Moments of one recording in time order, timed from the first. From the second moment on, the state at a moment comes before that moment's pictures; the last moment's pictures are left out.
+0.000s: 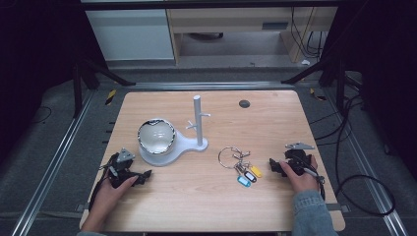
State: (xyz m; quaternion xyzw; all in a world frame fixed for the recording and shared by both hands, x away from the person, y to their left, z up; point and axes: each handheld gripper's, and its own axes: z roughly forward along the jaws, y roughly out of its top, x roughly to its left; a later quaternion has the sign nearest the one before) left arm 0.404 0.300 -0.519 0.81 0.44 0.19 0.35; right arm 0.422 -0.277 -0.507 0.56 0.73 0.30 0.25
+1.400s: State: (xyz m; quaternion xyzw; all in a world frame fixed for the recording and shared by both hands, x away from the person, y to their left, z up) left arm 0.408 0.295 -0.519 0.80 0.45 0.19 0.34; right arm 0.436 -0.242 -0.426 0.44 0.84 0.25 0.19
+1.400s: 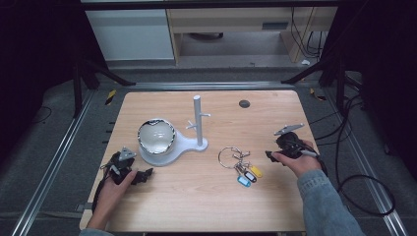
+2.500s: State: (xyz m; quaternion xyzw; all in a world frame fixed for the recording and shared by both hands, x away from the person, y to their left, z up) left arm 0.408 0.295 -0.519 0.80 0.45 0.19 0.34; right arm 0.479 -0.134 -0.443 0.26 0.95 0.15 0.10
